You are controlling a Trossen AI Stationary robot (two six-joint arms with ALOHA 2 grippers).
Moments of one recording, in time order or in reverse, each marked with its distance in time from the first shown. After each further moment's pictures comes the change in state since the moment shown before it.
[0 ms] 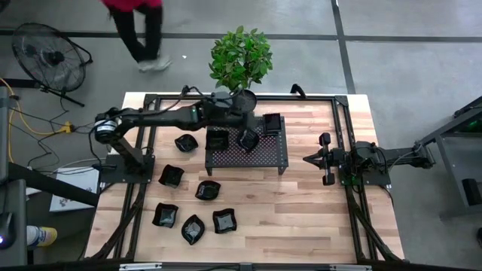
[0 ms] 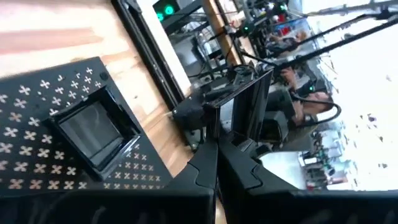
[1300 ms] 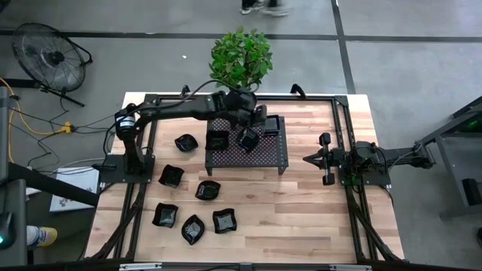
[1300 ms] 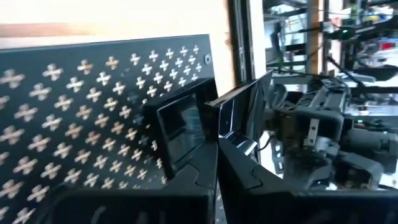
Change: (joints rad) left arm 0.060 0.202 0.280 -0.440 0.012 -0.200; right arm 0.000 0.001 0.000 0.002 0.000 0.000
